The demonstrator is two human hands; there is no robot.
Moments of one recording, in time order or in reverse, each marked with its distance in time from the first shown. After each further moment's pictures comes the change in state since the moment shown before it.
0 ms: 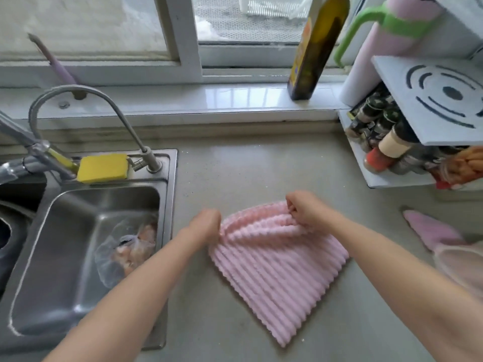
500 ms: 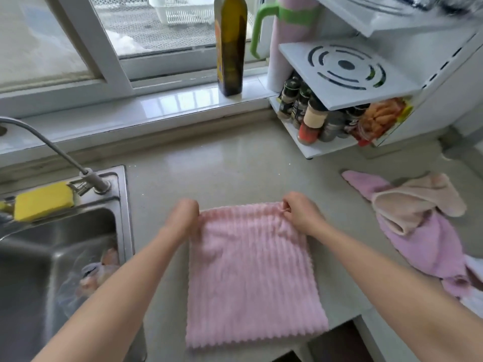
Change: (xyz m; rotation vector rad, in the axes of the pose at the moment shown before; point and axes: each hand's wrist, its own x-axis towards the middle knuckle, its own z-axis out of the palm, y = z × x) left_hand 0.020 0.041 0.007 0.099 0.235 0.135; right_hand -0.097 0.048 0.042 0.179 0.302 0.304
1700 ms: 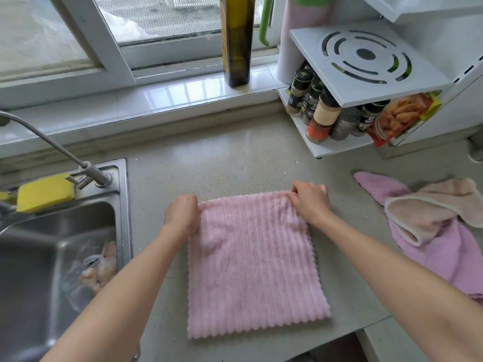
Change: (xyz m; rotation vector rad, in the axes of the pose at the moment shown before) left_hand 0.010 0.003 0.011 0.085 0.133 -0.087; right_hand 0.031 0.014 -0.005 -0.025 0.127 0.060
